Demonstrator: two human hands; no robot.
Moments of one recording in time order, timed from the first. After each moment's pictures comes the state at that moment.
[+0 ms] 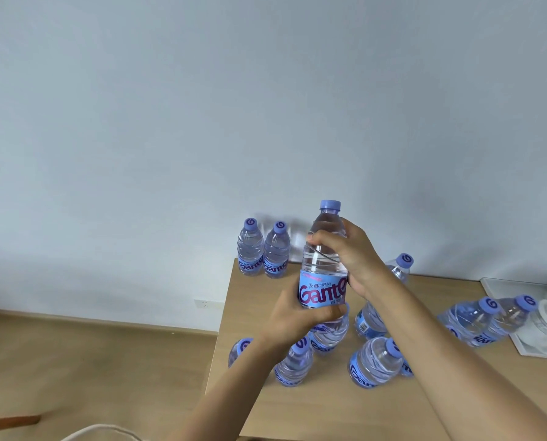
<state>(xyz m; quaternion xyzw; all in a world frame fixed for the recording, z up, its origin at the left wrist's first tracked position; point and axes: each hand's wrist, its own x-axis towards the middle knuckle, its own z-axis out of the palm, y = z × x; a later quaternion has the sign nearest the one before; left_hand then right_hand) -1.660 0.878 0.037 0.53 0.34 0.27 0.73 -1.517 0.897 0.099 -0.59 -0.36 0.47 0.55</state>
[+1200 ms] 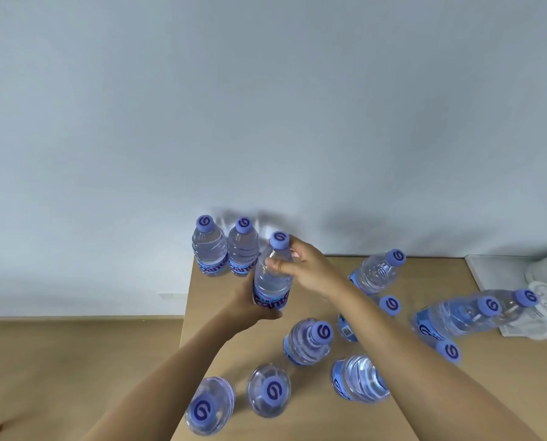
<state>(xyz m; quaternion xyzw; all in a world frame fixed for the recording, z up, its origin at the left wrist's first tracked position) -1.631 0.991 -0.086 0.60 0.41 0.16 0.67 -1.476 0.956 0.000 -0.66 -0.44 0.48 0.37</state>
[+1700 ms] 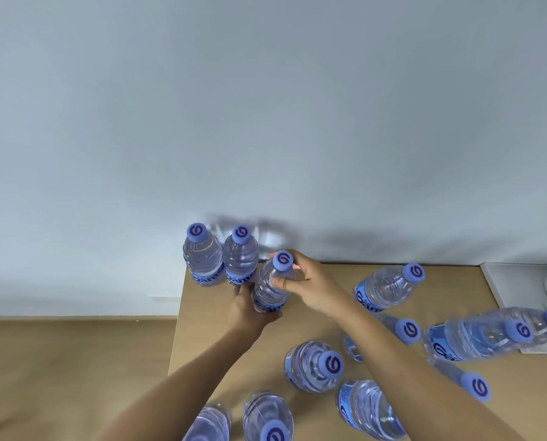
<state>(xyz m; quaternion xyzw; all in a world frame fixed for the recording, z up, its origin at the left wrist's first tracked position) -1.602 1.000 -0.145 0.60 0.55 0.21 0.55 -1.459 0.969 -0.043 -0.67 -0.45 0.47 0.36</state>
